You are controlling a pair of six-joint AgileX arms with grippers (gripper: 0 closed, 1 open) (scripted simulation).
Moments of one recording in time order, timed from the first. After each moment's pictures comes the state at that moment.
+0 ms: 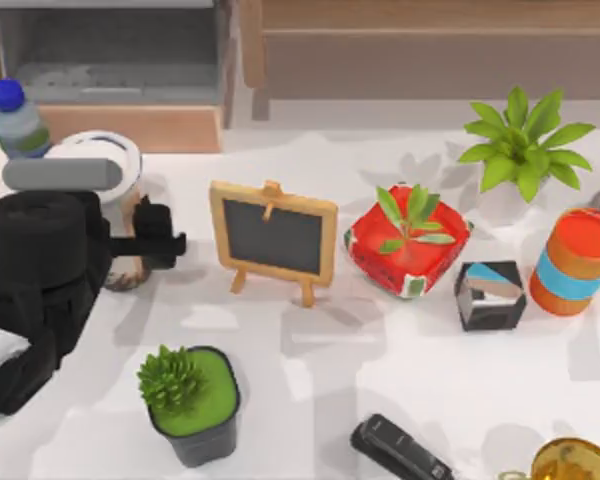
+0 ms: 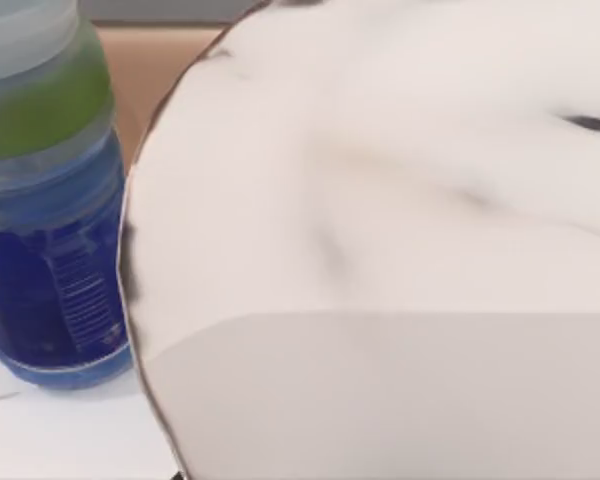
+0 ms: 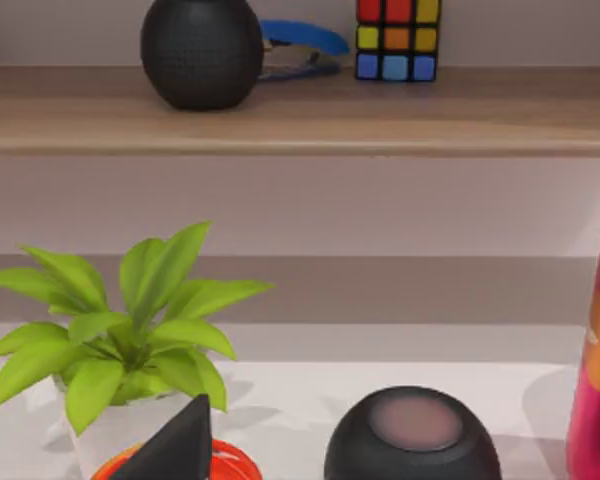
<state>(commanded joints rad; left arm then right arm) -0.36 1.64 0.42 0.80 -0.29 -0.13 0.00 0.00 0.00 0.00 0.00 0.00</state>
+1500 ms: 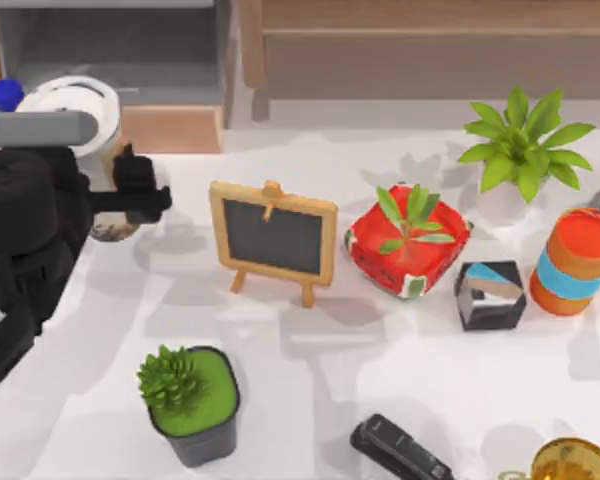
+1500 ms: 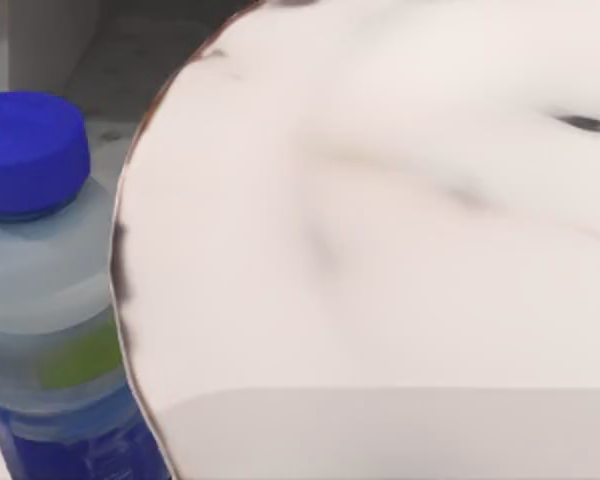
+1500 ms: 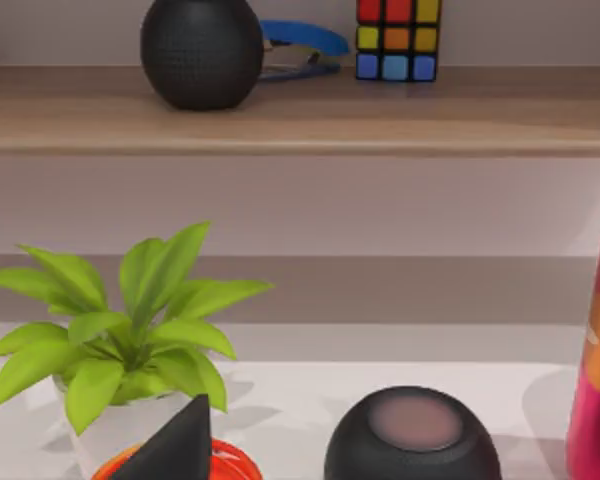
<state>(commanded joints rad) -0.32 1.52 0.47 0.76 -0.26 -0.11 0.00 0.00 0.00 0.00 0.00 0.00</state>
